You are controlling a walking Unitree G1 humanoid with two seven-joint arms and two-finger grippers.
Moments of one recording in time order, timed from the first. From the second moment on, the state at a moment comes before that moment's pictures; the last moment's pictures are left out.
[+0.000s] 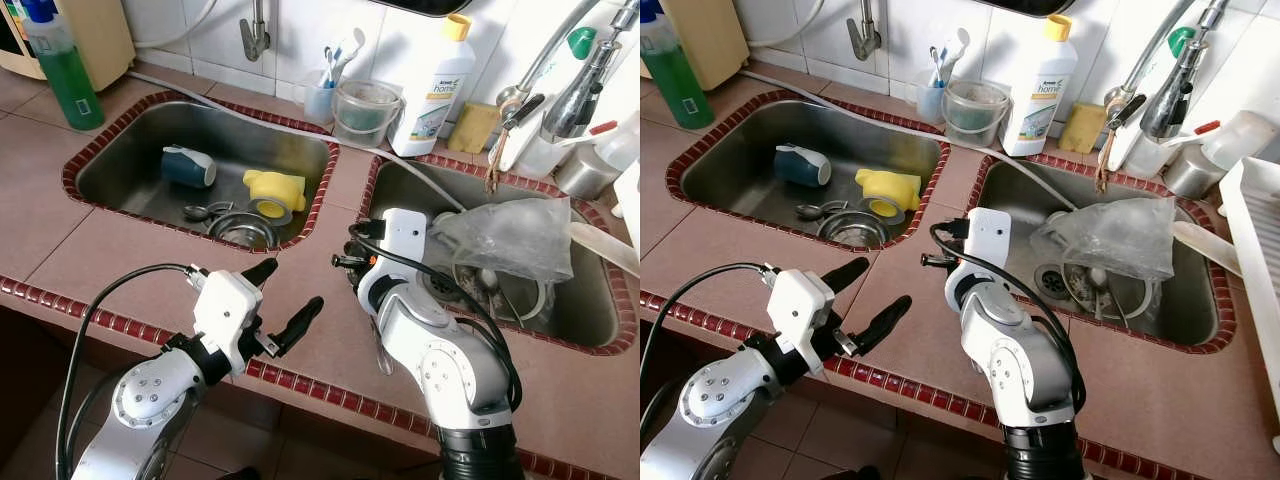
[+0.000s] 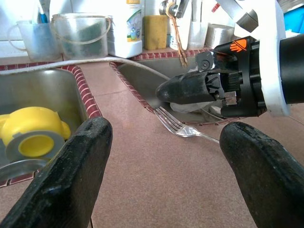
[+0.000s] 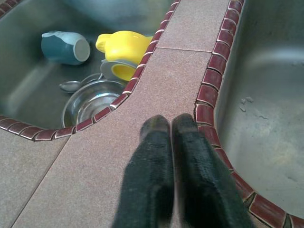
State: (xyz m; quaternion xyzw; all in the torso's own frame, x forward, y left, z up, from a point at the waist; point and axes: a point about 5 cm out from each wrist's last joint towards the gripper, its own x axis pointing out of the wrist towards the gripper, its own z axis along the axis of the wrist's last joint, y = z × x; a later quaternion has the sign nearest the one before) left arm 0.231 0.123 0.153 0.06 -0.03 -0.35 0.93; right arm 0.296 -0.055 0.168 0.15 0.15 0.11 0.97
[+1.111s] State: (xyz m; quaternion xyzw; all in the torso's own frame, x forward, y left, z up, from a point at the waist) left arm 0.289 0.152 0.163 -0.03 -0.07 -0.20 0.98; right arm 0.287 -0.073 0.173 -0.01 -0.13 0.10 0.99
